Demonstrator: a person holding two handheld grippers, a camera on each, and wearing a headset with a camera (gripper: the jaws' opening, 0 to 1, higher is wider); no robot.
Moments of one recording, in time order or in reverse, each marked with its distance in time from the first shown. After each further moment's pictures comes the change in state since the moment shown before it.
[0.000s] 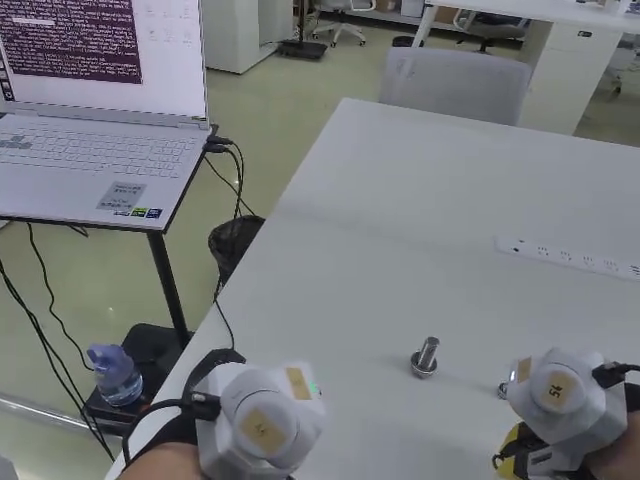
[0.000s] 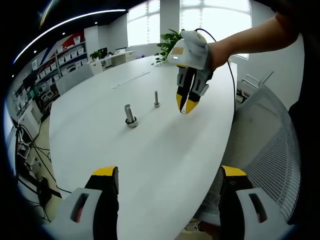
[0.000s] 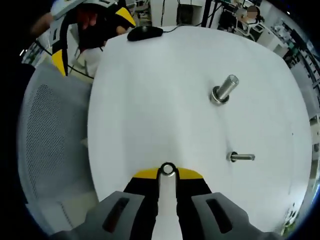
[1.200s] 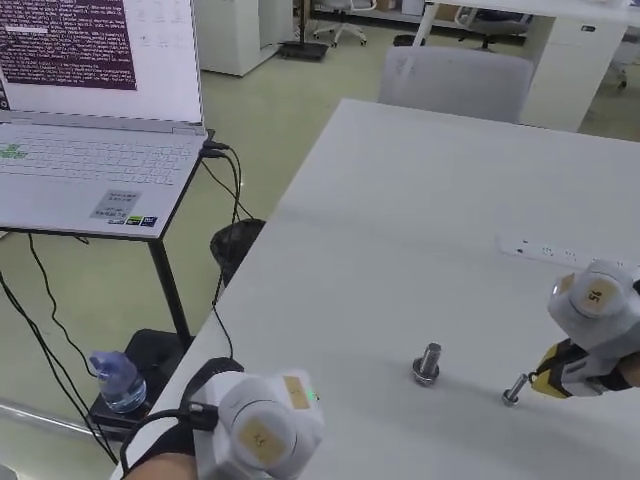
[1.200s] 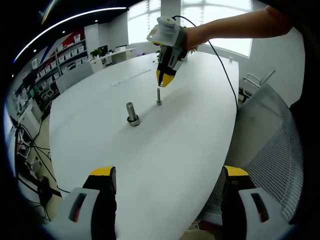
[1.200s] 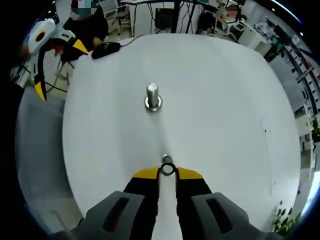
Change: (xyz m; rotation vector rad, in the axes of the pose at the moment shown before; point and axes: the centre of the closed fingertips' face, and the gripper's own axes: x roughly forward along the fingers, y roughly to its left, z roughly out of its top) left arm 0.005 0.007 0.000 -0.003 0.021 0.004; right arm -0.037 -0.100 0.013 0.064 -0.033 -0.115
